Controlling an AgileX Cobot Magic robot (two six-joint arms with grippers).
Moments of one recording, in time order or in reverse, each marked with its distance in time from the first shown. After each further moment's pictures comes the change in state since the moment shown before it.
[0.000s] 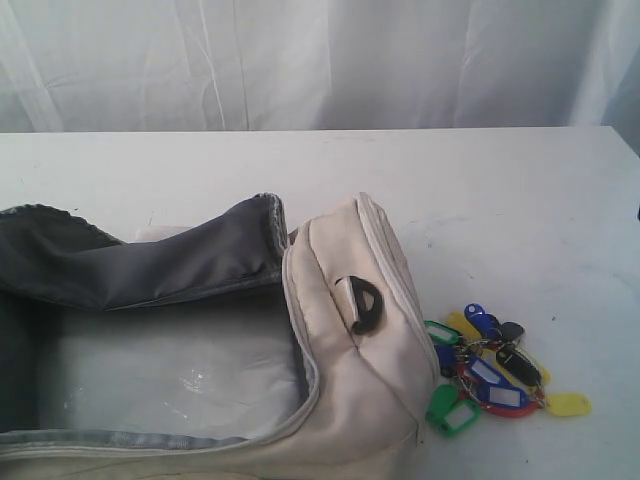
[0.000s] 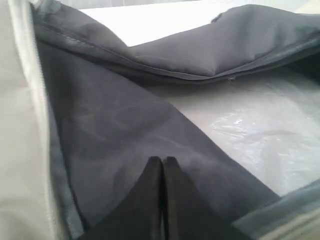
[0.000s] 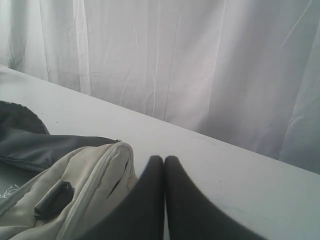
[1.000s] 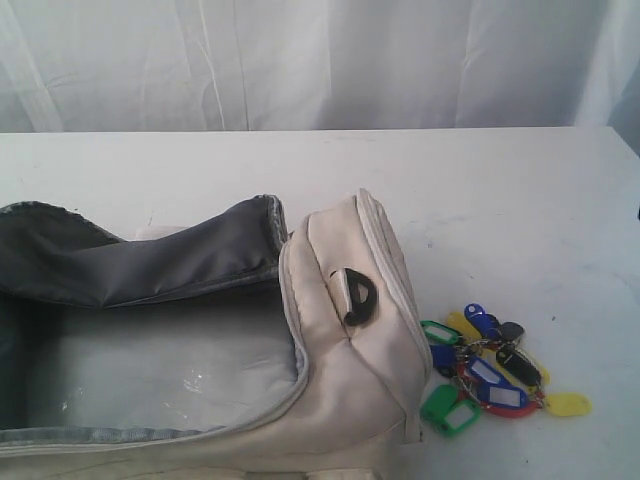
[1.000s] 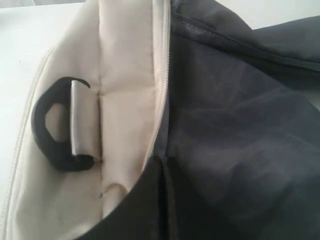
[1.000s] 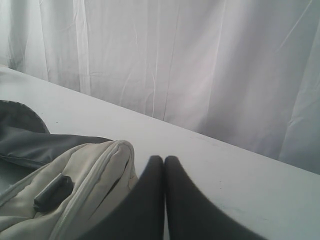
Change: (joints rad) left arm 0.361 0.000 0.000 -0.010 0.039 0.128; right arm 0.000 0.000 0.000 -0.002 0.000 0.000
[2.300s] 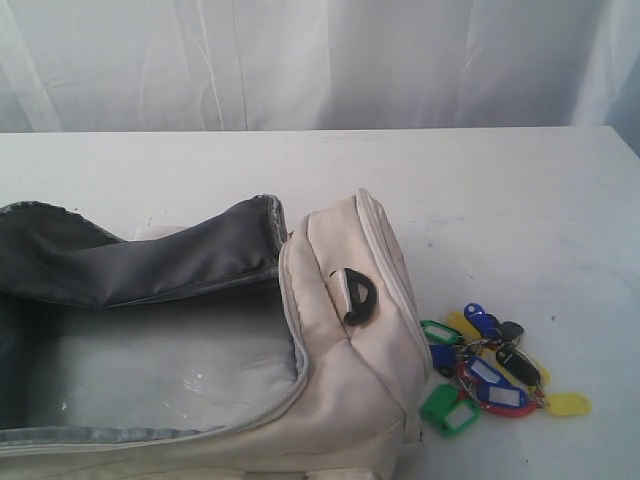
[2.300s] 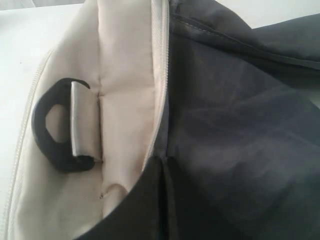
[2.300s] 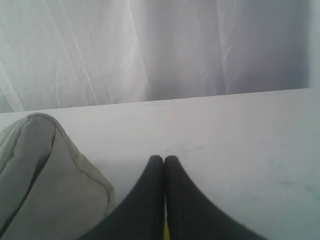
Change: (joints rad) left arm 0.000 0.000 0.000 0.000 0.000 0.011; right arm -0.448 -0.109 0.302 0.230 -0.236 0.068
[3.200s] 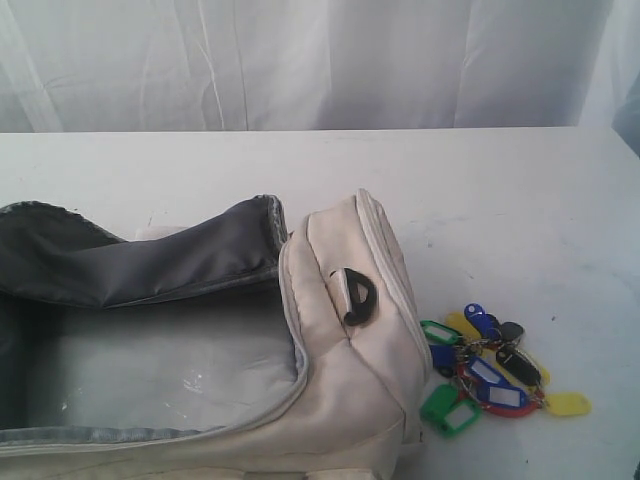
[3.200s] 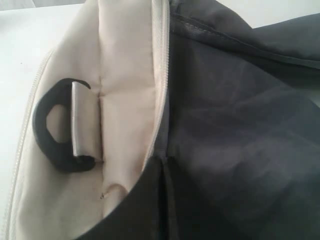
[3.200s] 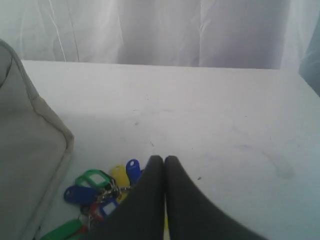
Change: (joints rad) left arm 0.000 0.000 0.000 0.004 0.000 0.000; right arm -0.093 -0.126 0.103 0.608 0.125 -0.774
